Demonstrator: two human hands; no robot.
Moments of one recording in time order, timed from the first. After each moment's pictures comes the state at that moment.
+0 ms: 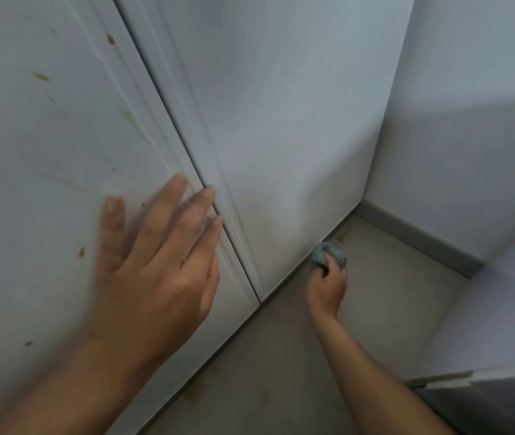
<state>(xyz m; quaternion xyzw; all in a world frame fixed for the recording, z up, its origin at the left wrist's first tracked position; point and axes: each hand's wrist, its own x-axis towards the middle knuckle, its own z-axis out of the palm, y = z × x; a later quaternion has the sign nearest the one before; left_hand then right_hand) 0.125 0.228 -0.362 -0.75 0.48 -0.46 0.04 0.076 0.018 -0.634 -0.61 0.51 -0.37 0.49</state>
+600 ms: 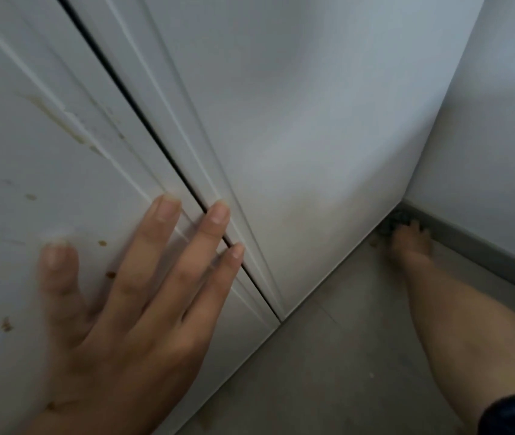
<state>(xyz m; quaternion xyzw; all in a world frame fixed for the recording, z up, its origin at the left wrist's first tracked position) 0.142 0.240 -0.370 -0.74 0.54 -0.39 0.13 0.110 -0.209 -0.708 -0.81 0.54 -0.03 0.23</state>
